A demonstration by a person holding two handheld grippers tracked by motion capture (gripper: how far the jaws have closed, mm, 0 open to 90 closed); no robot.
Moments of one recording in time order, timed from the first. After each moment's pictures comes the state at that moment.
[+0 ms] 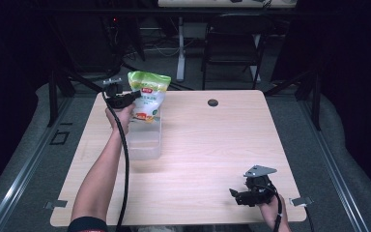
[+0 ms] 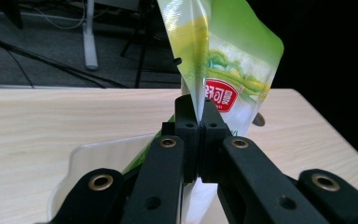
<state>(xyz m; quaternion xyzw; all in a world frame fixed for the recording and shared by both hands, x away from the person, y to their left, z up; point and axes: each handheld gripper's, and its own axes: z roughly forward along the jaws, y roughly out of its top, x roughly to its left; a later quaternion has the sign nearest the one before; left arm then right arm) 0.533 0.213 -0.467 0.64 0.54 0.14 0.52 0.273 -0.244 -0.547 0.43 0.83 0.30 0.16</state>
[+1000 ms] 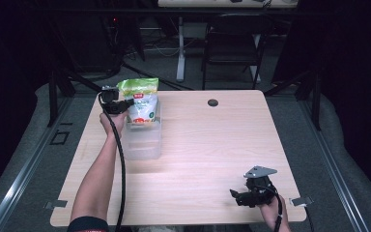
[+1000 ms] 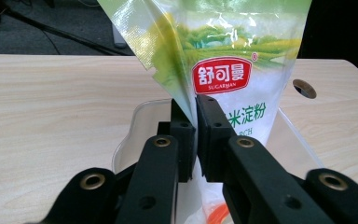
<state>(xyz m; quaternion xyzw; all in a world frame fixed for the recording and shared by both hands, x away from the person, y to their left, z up) 0.537 0.234 -0.491 0.68 0.56 0.17 0.45 0.271 -0.244 -0.547 0.44 0.83 0.31 0.16</state>
